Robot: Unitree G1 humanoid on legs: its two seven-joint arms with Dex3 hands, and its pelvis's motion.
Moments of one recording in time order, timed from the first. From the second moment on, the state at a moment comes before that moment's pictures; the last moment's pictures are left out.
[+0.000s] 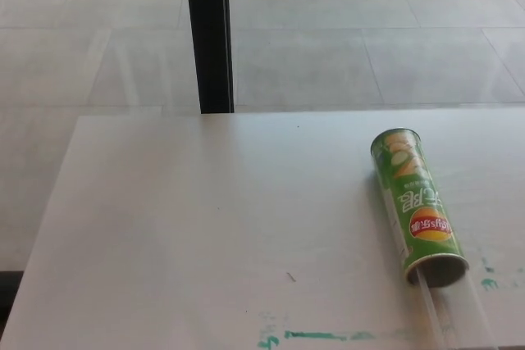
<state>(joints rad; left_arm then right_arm) -0.01 0.67 0.60 1.10 -0.16 -0.05 -0.10 0.00 -0.34 -0.58 0.70 0.11 -0.05 -0.08</state>
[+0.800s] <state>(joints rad) -0.04 0.71 0.71 1.19 -0.26 -0.06 -0.12 -0.23 -0.46 -0.71 -0.02 0.24 0.14 -0.23</state>
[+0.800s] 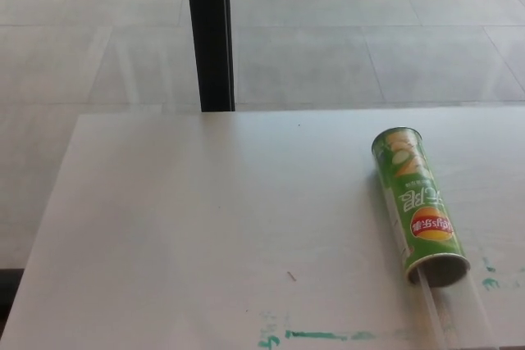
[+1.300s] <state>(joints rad) -0.04 0.72 0.70 1.19 -0.26 -0.06 -0.12 0.06 -0.43 -0.51 -0.51 0.32 0.24 -0.11</state>
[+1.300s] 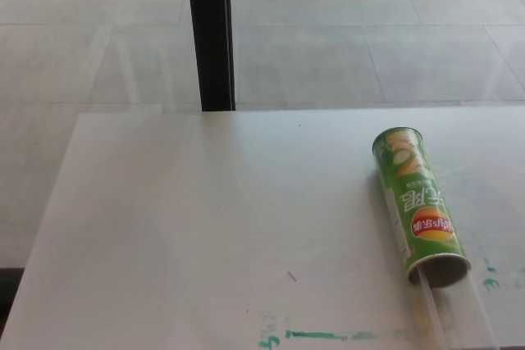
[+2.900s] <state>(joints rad) -0.05 0.73 0.68 1.21 -0.26 -0.06 -0.12 0.85 -0.72 -0.27 -0.68 0.00 -0.13 0.34</state>
